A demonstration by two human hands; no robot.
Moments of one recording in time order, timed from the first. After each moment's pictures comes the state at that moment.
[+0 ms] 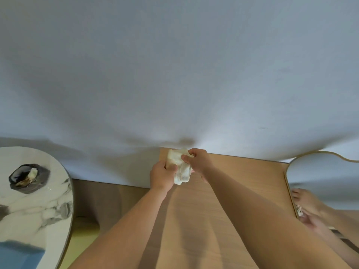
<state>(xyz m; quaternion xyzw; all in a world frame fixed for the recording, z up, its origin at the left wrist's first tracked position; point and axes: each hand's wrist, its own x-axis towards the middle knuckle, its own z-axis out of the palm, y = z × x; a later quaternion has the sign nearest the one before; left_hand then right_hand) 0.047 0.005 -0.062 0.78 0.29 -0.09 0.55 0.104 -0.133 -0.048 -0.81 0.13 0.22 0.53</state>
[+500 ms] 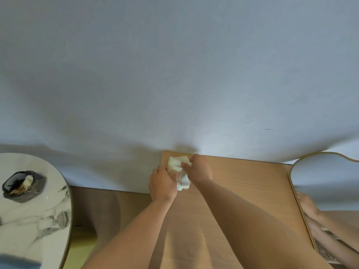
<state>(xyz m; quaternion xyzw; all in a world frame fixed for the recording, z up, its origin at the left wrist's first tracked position) 0.042 0.013 -0.081 0.90 0.23 -0.08 0.37 0.097 -0.106 -0.072 -0.93 0.14 0.14 0.32</state>
